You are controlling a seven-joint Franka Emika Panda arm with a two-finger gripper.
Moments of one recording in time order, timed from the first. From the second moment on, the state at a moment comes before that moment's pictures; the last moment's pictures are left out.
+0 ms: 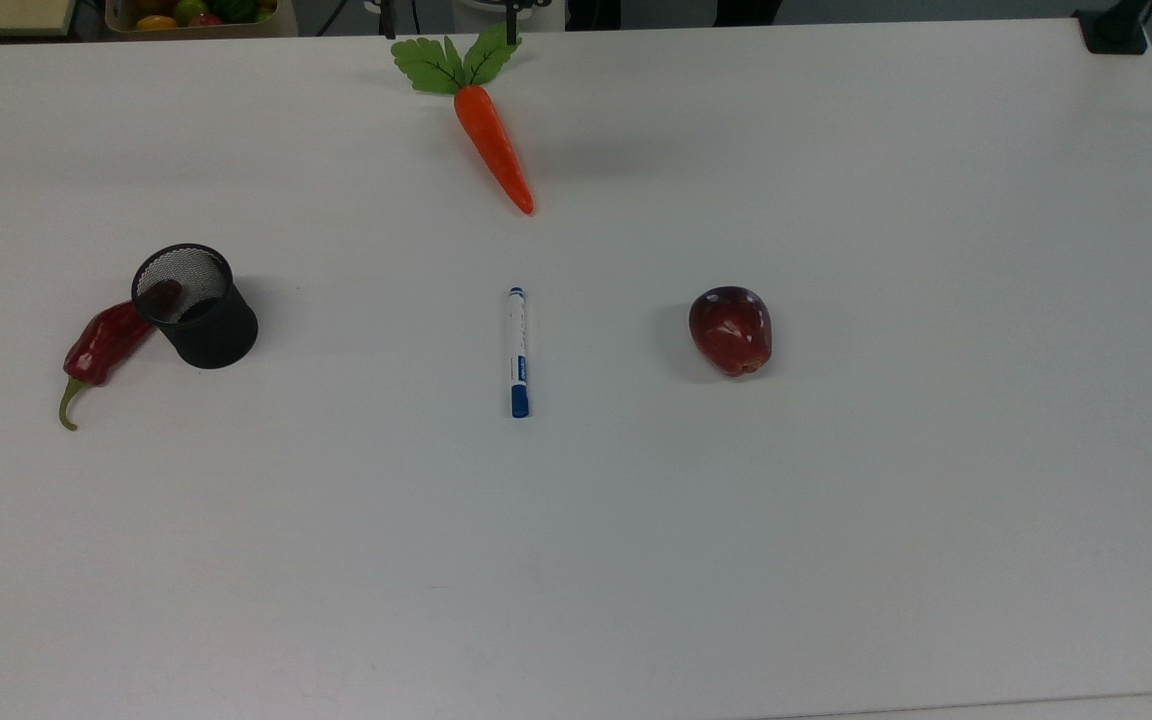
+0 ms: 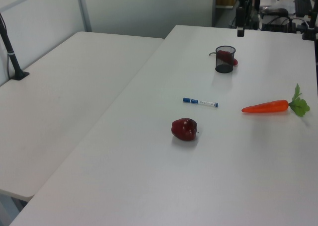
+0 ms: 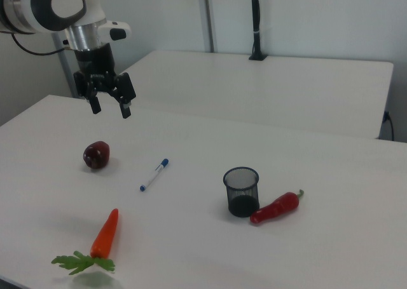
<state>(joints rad) 0.06 0.03 0.04 -1.60 -0.06 1.60 0.03</state>
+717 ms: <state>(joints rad) 0.06 0.05 0.04 -1.60 -0.04 1.65 0.03</state>
